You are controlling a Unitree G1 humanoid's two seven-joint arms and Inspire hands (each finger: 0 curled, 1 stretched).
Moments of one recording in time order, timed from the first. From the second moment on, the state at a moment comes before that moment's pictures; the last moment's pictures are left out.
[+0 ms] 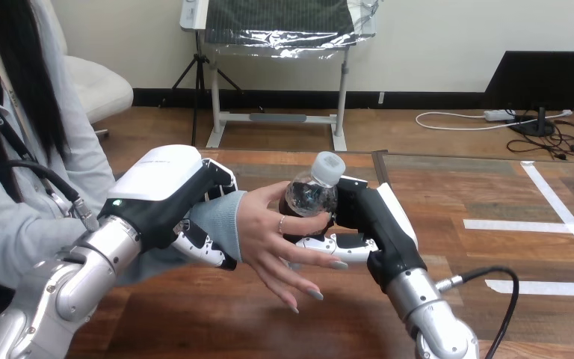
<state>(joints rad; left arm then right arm) -0.29 0.57 -0.19 0.22 0.62 -0.32 -0.16 -0.34 -0.05 0.05 0.79 -0.14 -0.59 0.11</state>
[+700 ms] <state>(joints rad) -0.28 0.57 -0.19 0.22 0.62 -0.32 -0.14 -0.38 -0.08 0.08 0.79 -0.19 -0.52 0.12</state>
